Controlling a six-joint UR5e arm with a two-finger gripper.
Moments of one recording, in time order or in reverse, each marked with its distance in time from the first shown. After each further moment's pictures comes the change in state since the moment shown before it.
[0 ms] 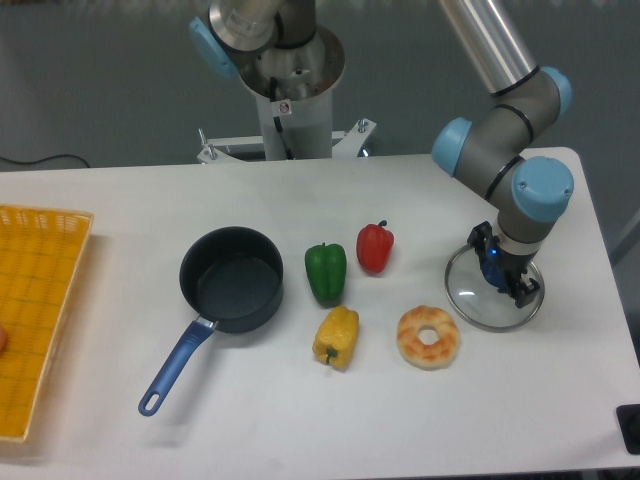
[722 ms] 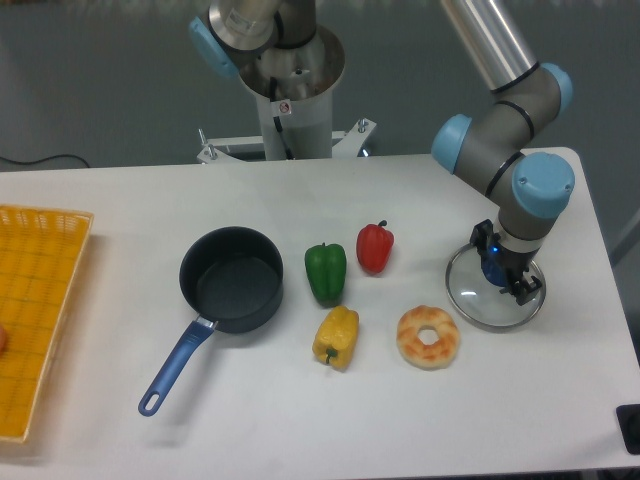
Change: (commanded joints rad) arm 0.000 0.014 0.002 -0.002 0.000 0.002
